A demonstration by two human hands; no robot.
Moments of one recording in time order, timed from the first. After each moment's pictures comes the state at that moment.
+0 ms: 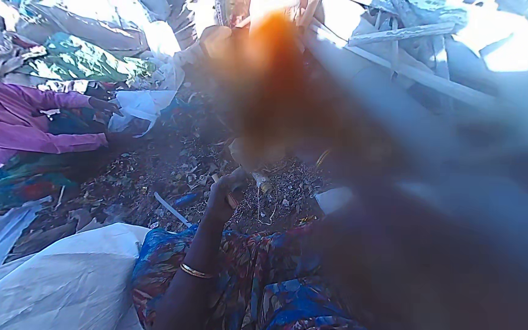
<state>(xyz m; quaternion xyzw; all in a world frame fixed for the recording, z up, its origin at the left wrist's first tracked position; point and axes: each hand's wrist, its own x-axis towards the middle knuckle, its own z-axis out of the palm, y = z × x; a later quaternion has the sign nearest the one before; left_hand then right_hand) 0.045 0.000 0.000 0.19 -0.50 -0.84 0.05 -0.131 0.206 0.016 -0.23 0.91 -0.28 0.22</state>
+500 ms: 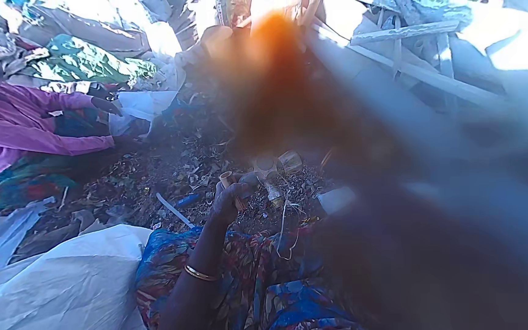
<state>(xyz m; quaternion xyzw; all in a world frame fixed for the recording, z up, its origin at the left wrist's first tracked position) 0.049 0.001 -0.002 0.11 -0.57 -0.81 0.07 -0.132 0.199 0.010 -0.19 0.82 -0.45 0.29</state>
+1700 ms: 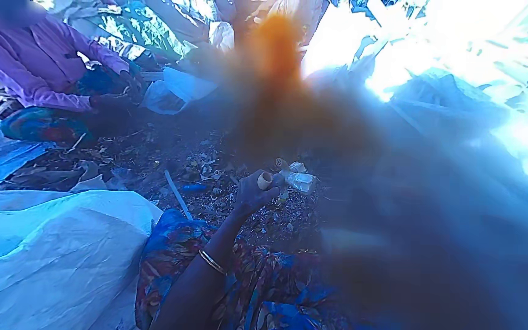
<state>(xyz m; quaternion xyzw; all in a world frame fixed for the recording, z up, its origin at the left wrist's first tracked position) 0.032 -0.017 0.013 0.12 -0.85 -0.48 0.17 -0.146 0.256 0.084 0.02 0.64 -0.77 0.03</state>
